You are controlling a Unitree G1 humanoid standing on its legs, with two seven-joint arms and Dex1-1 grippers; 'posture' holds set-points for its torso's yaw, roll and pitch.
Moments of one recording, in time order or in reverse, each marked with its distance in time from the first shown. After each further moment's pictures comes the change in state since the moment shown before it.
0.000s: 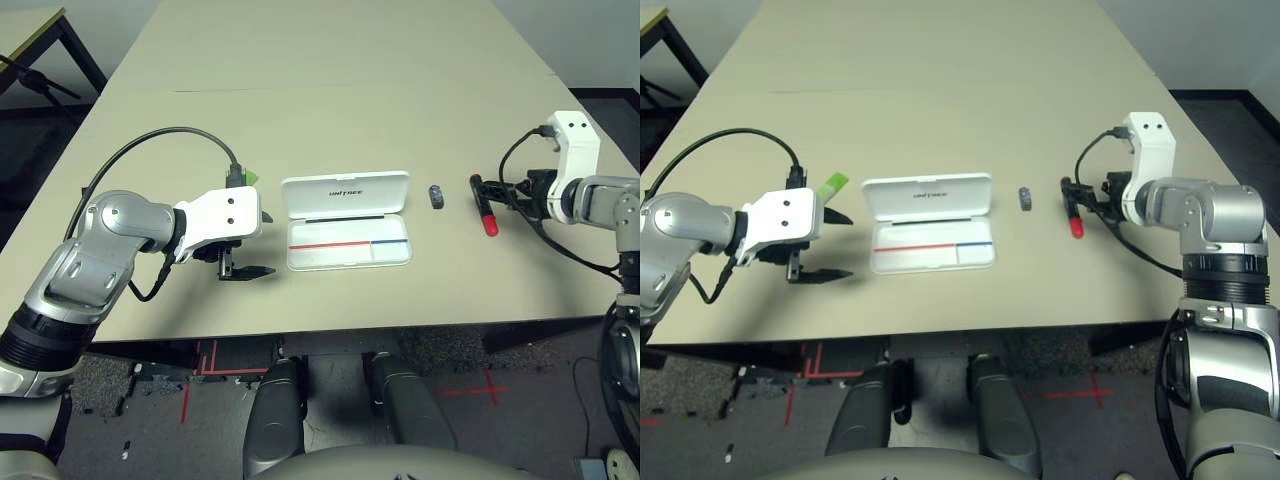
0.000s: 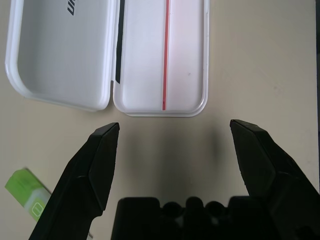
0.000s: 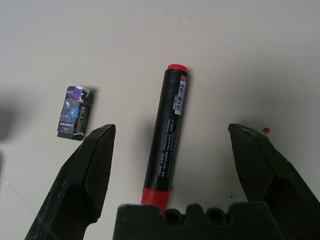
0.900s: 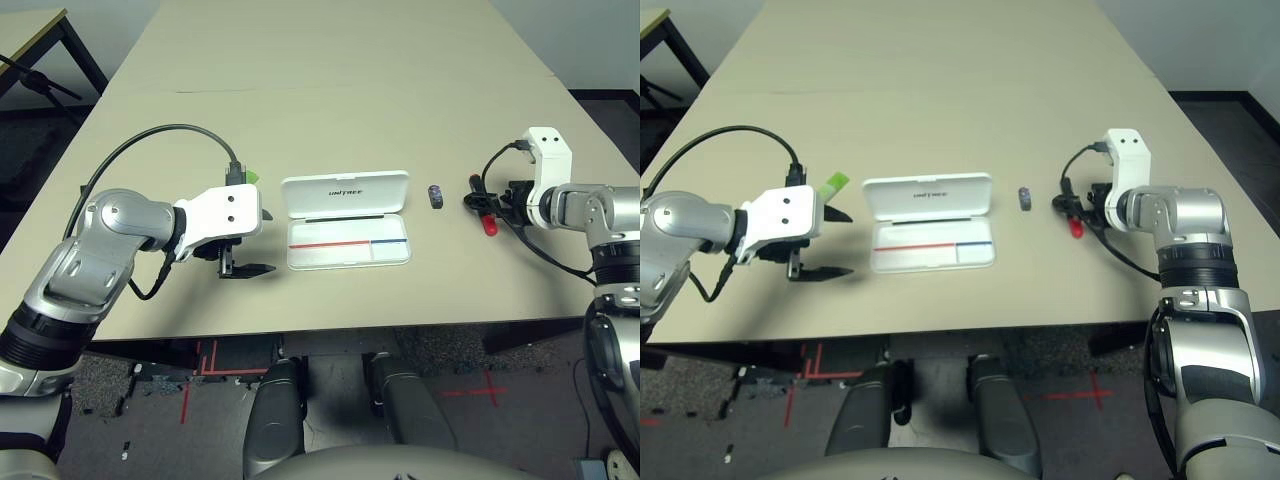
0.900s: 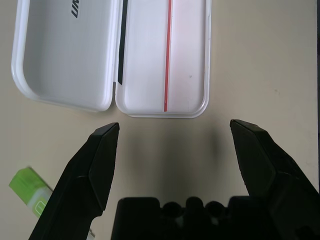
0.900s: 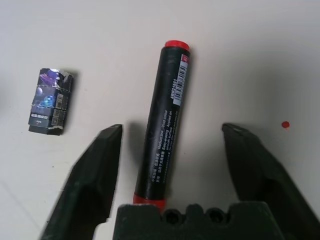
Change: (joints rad) left arm -0.007 0.000 0.000 -0.008 0.000 0.019 0.005; right arm -0.049 0.023 0.070 0.152 -0.074 -0.069 0.038
